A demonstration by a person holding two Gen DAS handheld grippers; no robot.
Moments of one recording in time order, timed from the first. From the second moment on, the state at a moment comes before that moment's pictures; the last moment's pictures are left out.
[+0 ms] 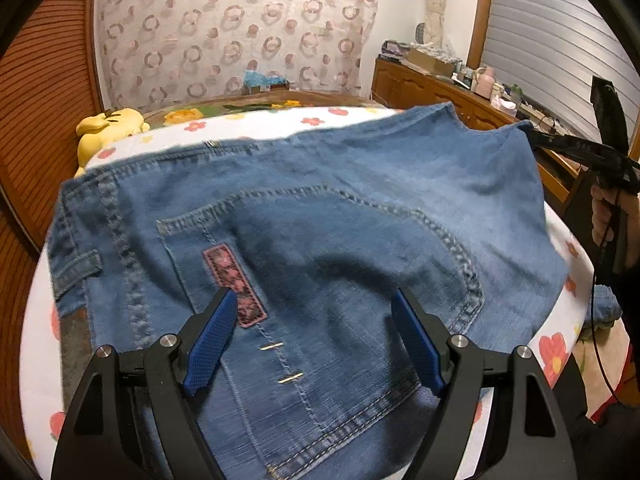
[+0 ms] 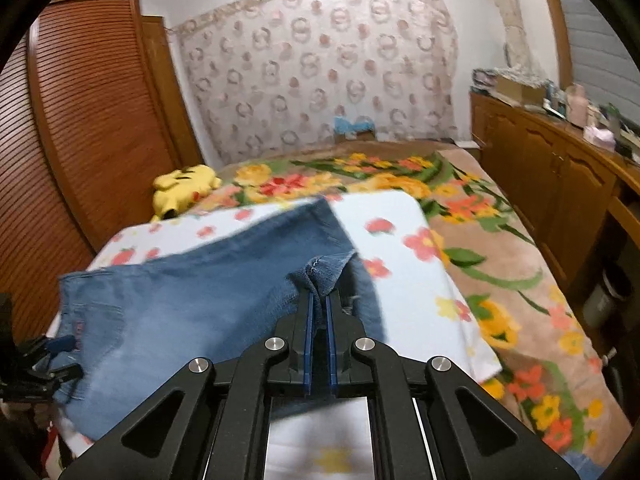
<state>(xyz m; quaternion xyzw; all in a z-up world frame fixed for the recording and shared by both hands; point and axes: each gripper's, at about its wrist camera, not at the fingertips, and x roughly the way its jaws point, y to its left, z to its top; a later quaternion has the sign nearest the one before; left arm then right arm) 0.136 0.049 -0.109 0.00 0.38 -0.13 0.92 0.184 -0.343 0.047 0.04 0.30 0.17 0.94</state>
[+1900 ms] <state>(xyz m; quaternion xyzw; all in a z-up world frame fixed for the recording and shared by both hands) 0.175 -0.016 -0.075 0.03 0.34 -0.21 0.91 0.182 -0.246 0.009 -0.03 0.35 0.25 0.90</state>
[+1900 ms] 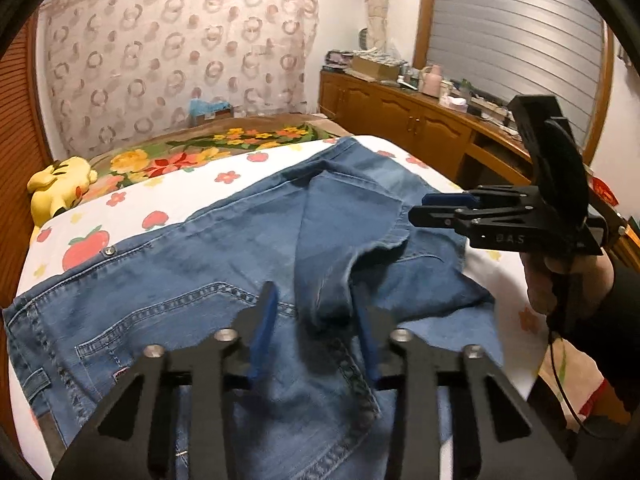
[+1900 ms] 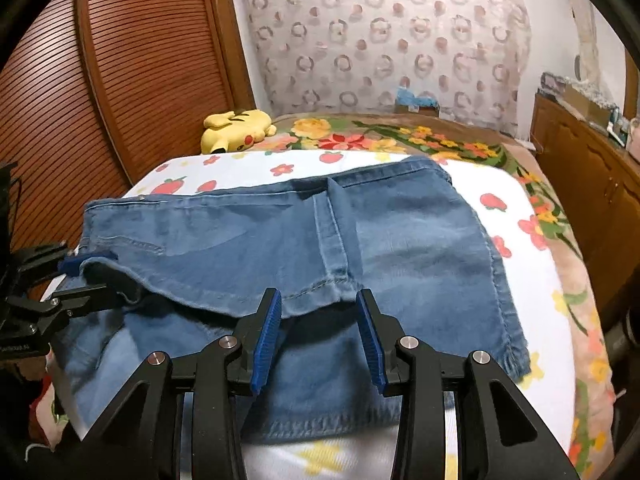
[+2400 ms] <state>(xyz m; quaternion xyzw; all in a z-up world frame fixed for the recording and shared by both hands) 0.113 -0.009 -0.032 0.04 0.29 -0.22 0.93 0.194 -0.233 0.045 -0.05 0.33 0.33 0.89</state>
